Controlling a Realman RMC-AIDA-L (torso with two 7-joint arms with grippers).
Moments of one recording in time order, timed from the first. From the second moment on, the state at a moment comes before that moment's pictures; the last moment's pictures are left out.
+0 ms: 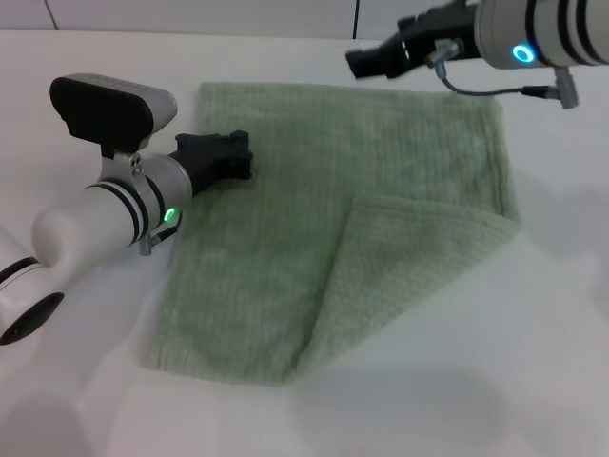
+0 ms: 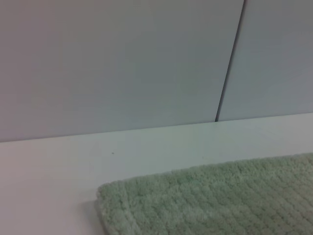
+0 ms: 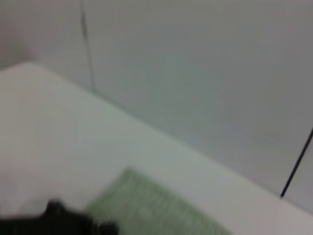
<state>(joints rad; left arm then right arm) -0.67 -2.07 -0.98 -0.32 2.88 0.42 -0.58 0.62 2.07 -1.62 -1.45 0.54 1.01 -0.27</state>
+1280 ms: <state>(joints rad) -0.67 -2.07 -0.99 -0.32 2.88 0.42 -0.58 0.95 2.08 -1.52 -0.74 0.76 1.11 -0.73</state>
